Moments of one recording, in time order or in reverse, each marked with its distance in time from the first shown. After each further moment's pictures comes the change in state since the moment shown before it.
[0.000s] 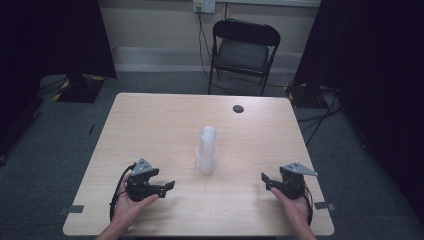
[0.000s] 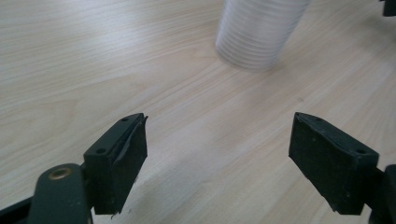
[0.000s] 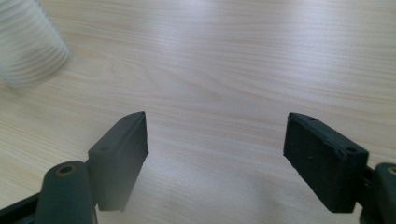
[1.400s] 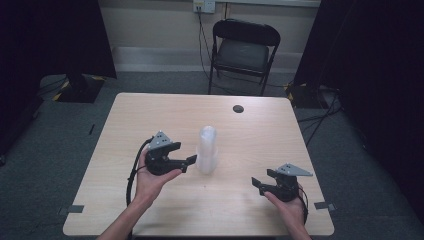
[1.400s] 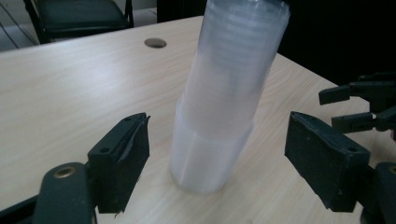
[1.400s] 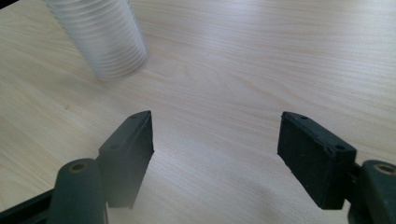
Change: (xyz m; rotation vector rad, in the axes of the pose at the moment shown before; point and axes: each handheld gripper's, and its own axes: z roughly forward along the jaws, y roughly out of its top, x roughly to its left) left arm -0.035 0.099 0.011 -0.168 -0.060 0.069; right arm 0.025 0.008 -0.009 0.007 0.183 -0.044
